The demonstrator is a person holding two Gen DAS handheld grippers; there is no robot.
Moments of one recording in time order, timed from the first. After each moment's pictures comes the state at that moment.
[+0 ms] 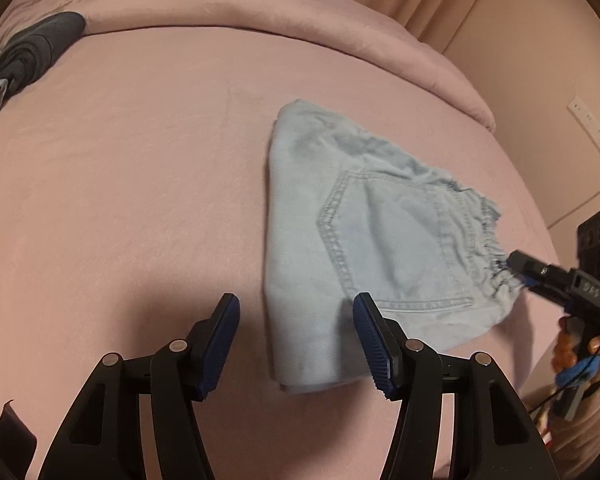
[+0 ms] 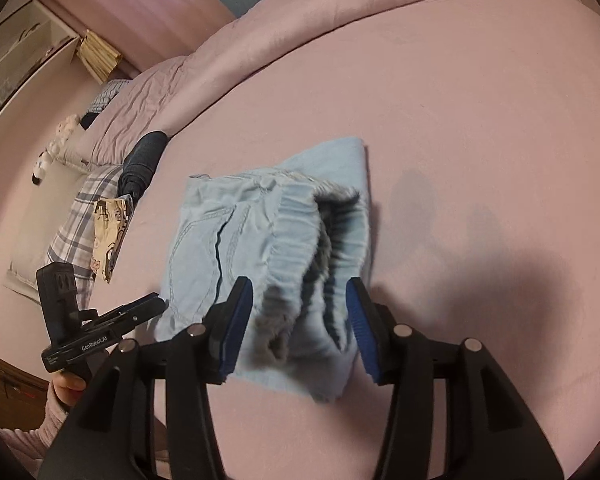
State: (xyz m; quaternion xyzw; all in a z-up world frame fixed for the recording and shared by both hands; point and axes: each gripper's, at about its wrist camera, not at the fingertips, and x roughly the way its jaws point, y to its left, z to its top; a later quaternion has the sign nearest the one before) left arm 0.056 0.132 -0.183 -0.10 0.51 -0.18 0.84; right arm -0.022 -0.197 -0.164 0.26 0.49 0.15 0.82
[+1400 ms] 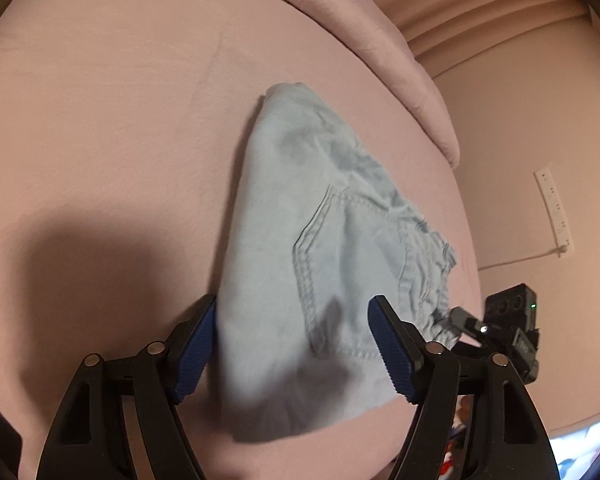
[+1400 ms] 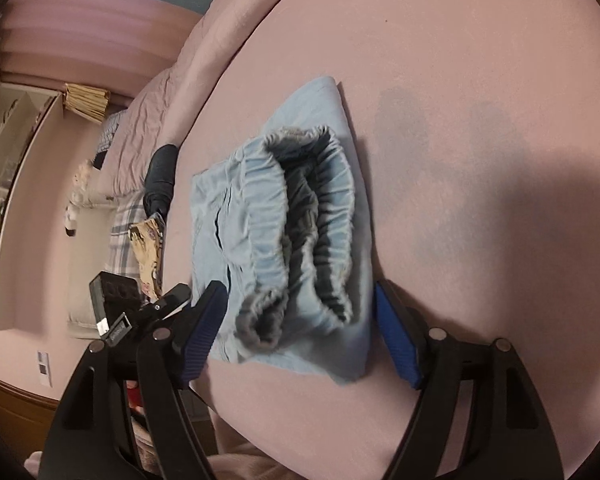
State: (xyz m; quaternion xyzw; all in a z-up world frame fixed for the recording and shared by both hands) left arm 0.099 0.136 -0.211 -0.27 0.55 -0.25 0.75; right arm -0.022 -0.216 -0.199 0.40 0.53 0.18 0.72
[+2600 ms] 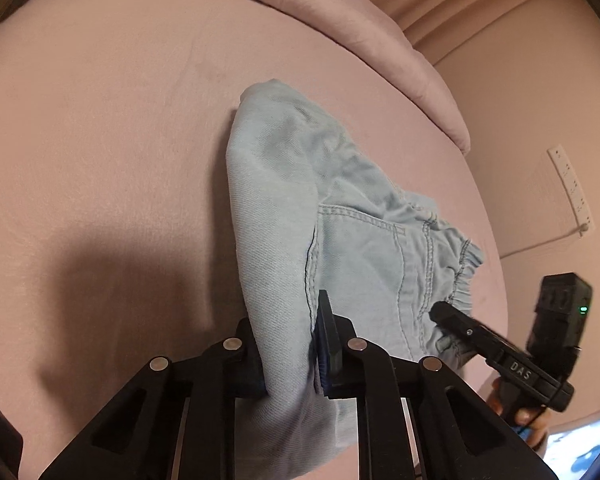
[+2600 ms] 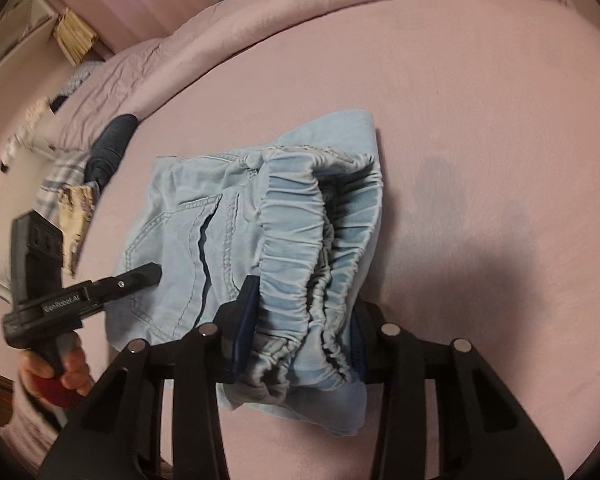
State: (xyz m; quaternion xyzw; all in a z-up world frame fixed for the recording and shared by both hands) left arm 0.103 0.105 -0.193 -0.20 0.54 -0.23 0.78; right arm -0.012 -0.175 -0.166 0.20 0.52 0.10 0.83
